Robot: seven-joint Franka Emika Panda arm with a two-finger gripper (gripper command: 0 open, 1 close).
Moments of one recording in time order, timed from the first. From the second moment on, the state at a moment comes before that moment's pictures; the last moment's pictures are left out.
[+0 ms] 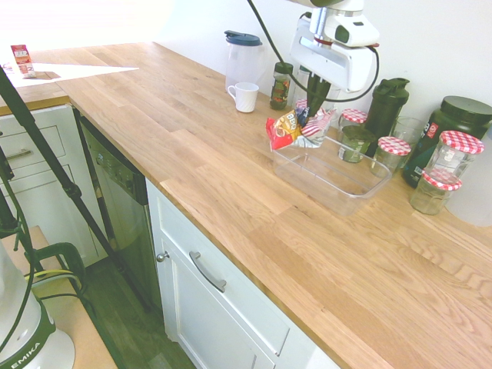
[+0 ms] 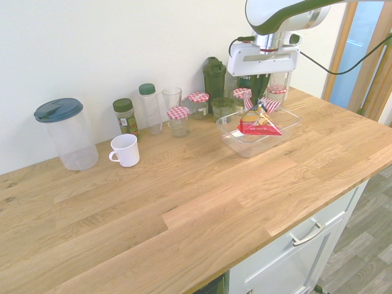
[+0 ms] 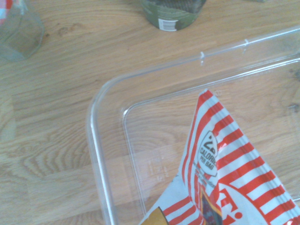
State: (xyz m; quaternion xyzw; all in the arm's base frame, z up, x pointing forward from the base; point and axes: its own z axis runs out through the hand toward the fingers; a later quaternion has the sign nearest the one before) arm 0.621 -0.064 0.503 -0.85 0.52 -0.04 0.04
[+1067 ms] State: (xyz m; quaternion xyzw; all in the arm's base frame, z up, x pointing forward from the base) arm 0.645 -0.087 0.423 -0.85 0.53 0.00 0.04
